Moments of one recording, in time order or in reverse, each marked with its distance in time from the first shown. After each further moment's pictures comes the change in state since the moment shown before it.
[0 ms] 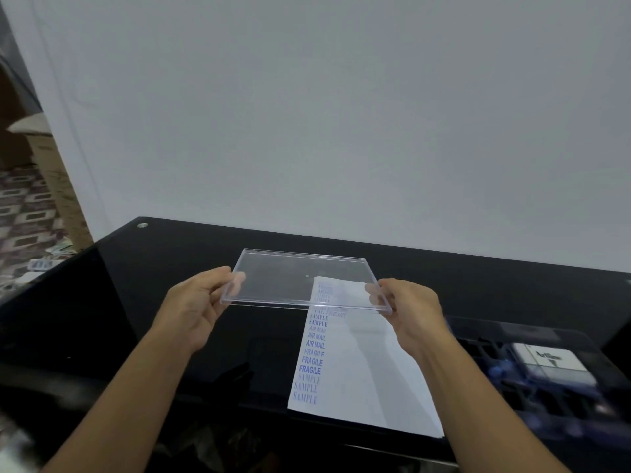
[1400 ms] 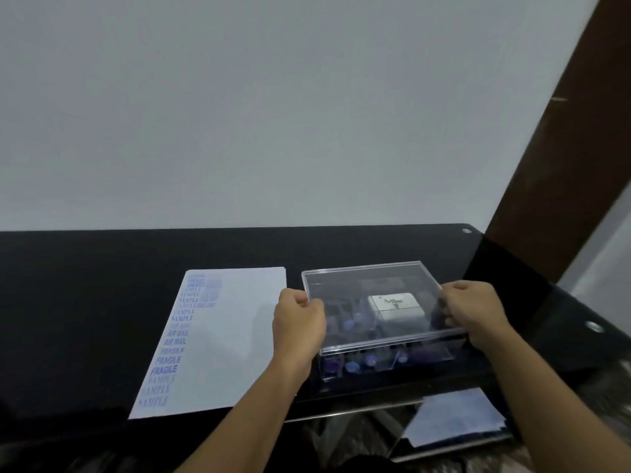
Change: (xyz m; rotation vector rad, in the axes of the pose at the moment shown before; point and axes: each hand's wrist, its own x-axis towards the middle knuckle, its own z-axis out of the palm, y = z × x) left_hand -0.143 -0.166 0.245 0.600 -0.299 0.076; right_hand 0.011 -0.021 -0.301 -0.555 0.474 -0.118
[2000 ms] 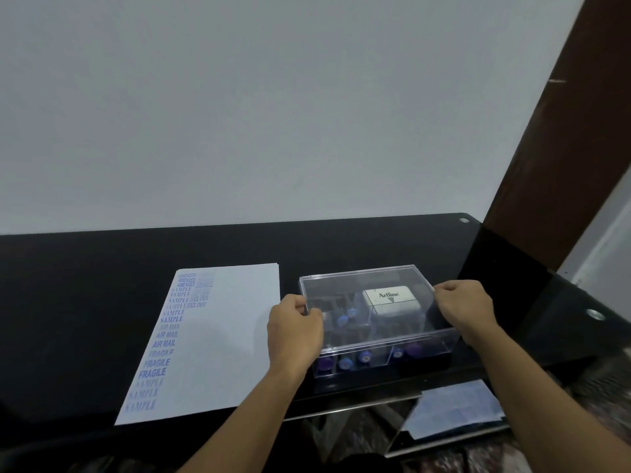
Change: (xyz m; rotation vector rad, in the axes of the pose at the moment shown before) left_hand 0.007 -0.020 0.017 0.157 0.040 0.072; right_hand 0.013 0.014 0.007 -0.232 0.075 -0.073
